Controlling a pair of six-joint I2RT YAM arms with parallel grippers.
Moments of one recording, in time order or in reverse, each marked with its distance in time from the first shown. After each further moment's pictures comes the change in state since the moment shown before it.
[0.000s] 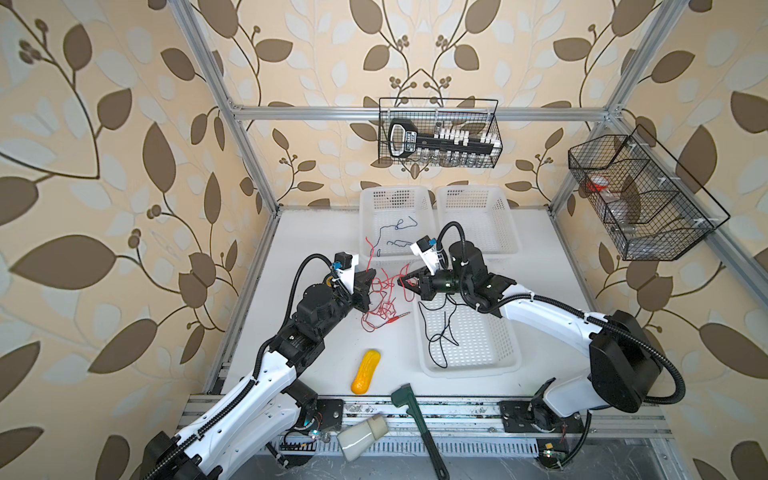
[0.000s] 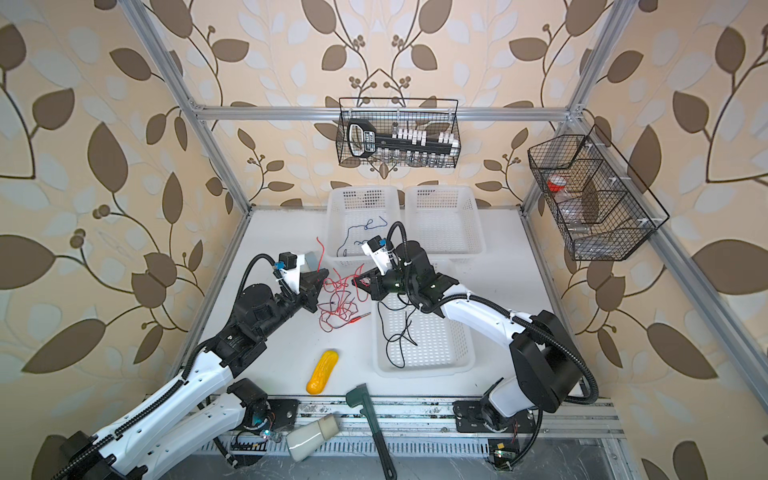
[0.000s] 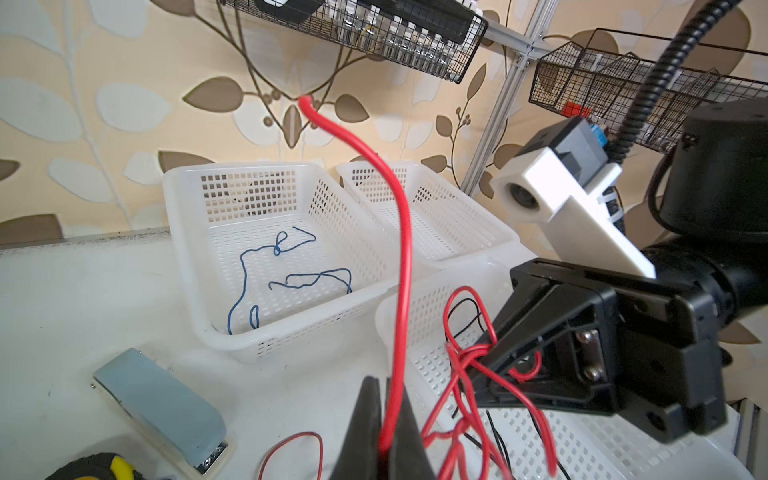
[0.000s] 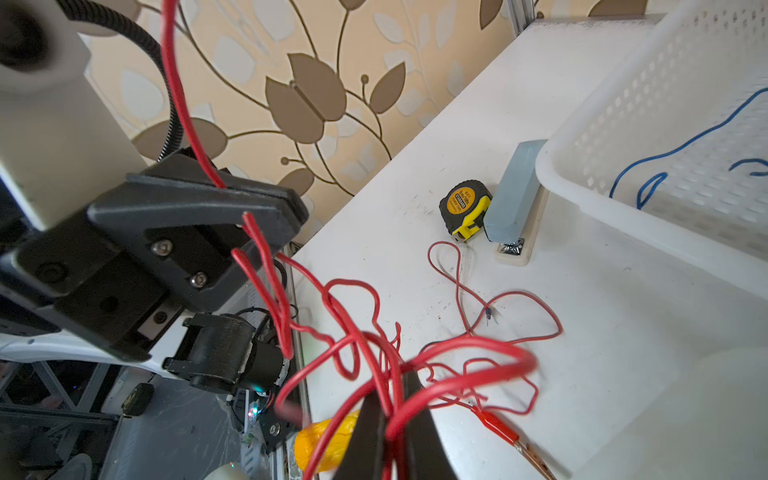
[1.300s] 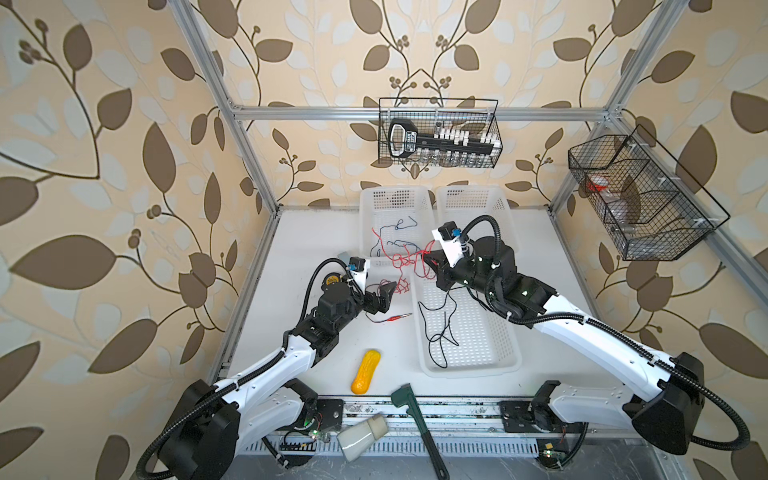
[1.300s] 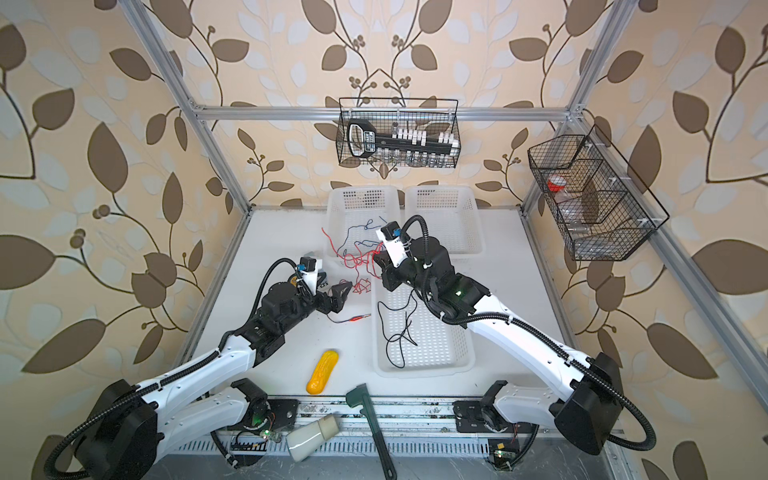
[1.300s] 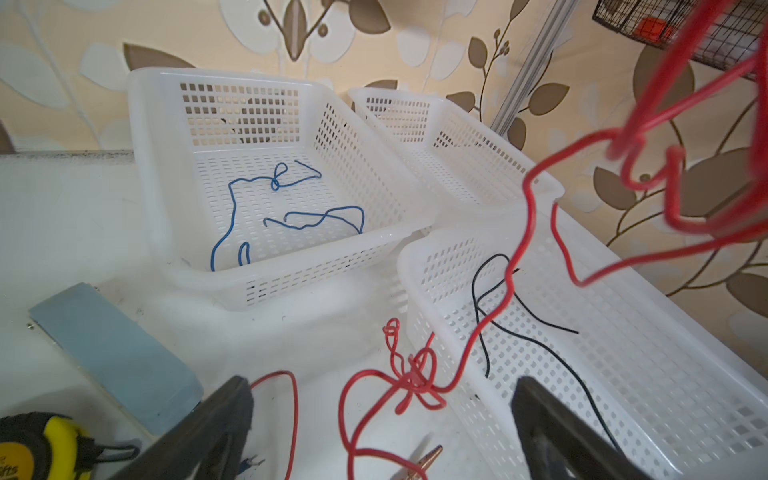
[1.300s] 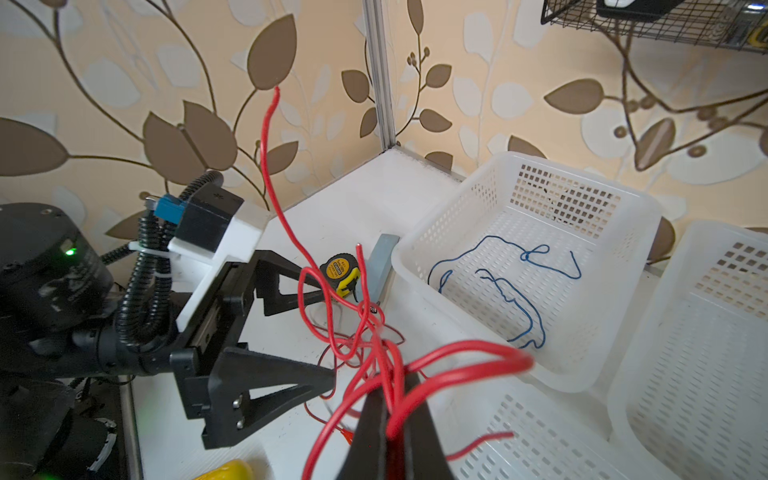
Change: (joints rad) left arm 0.000 0.260 -0.082 0.239 0.011 -0.039; right arm 0.066 -0.261 0.098 -0.248 0.489 -0.281
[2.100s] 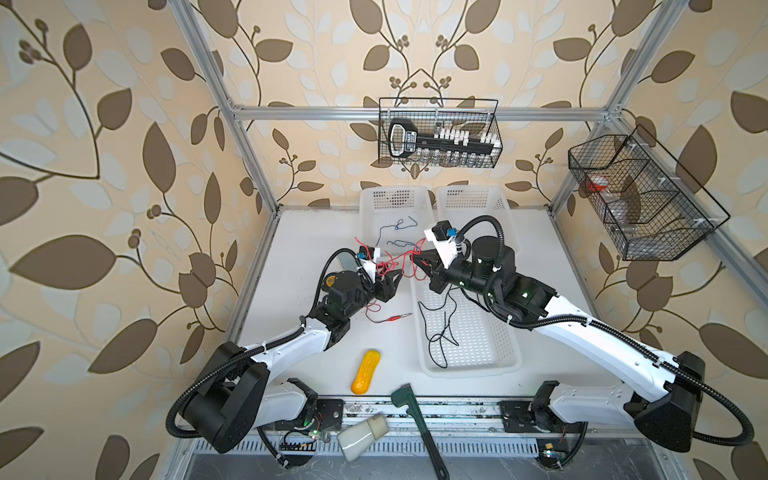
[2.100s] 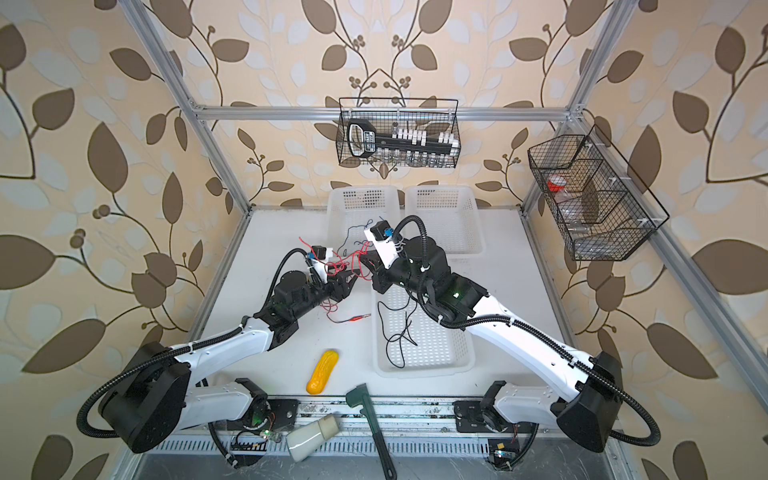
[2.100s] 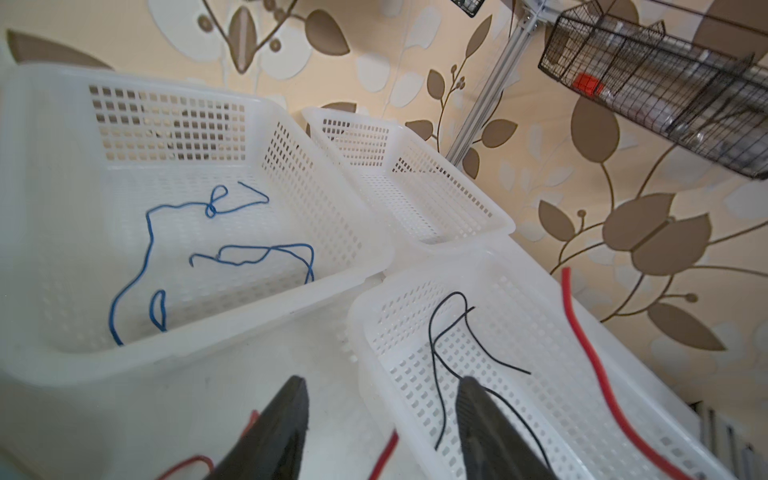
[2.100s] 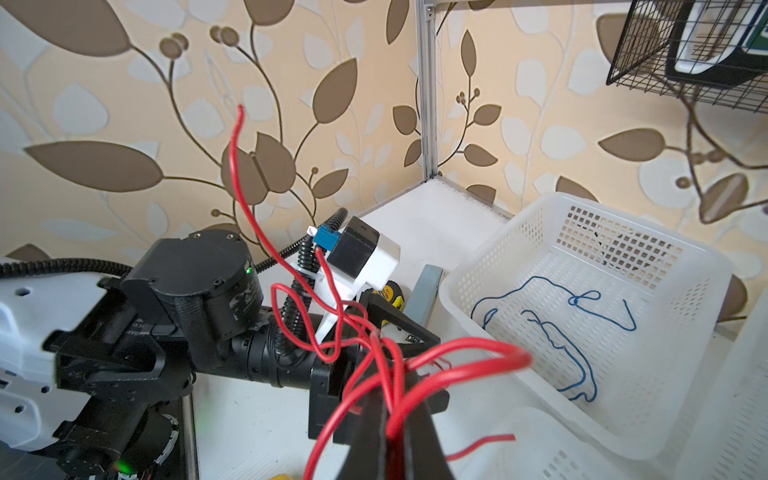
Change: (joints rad) left arm 0.000 0.218 0.093 0.198 0.103 -0.105; right arm 0.066 0.004 0.053 0.022 -0.029 0.010
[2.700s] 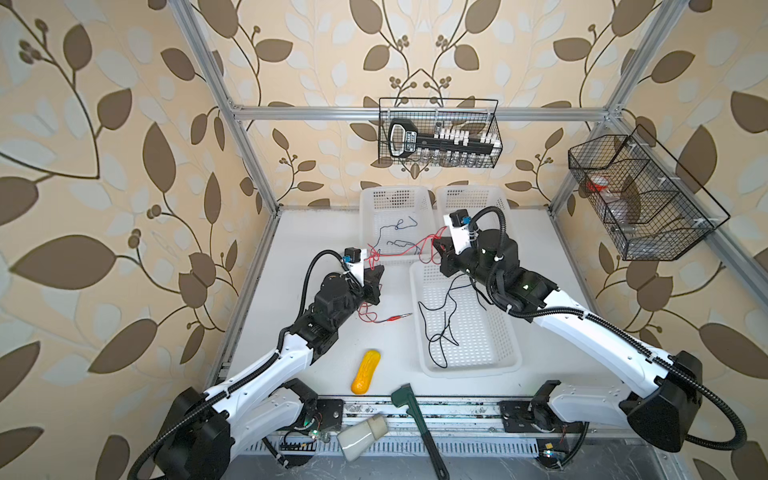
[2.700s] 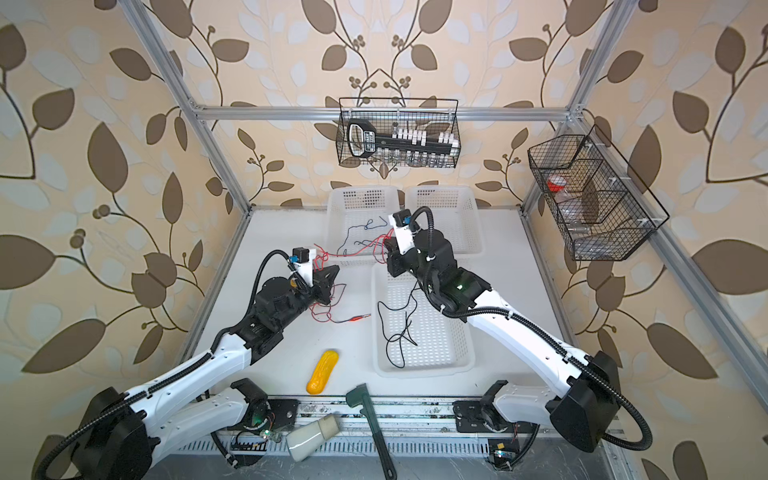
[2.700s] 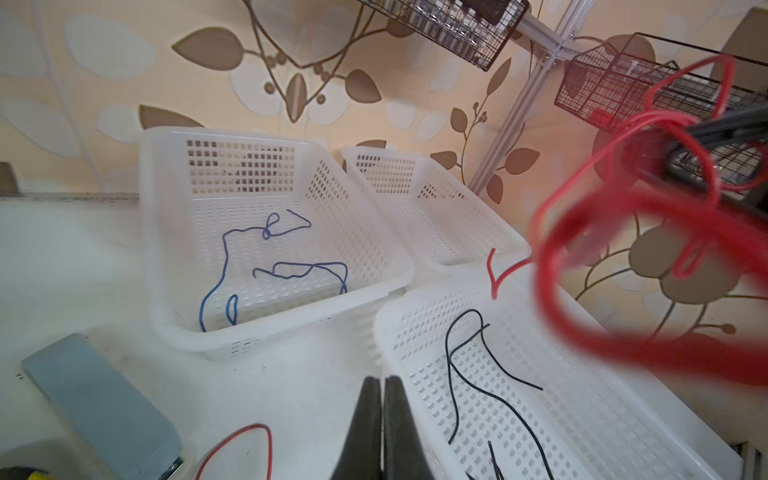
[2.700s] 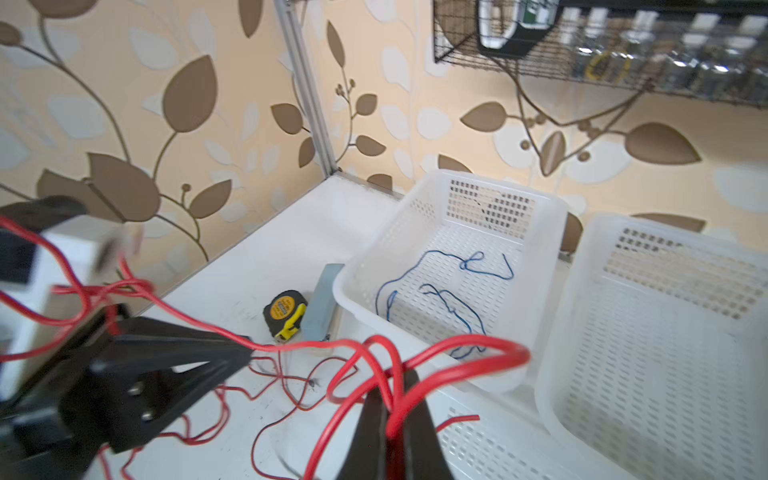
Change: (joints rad) left arm -0.012 -0.300 -0.029 -0.263 -0.177 0.040; right arm -0.156 0.019 -0.042 0.000 0.202 0.050
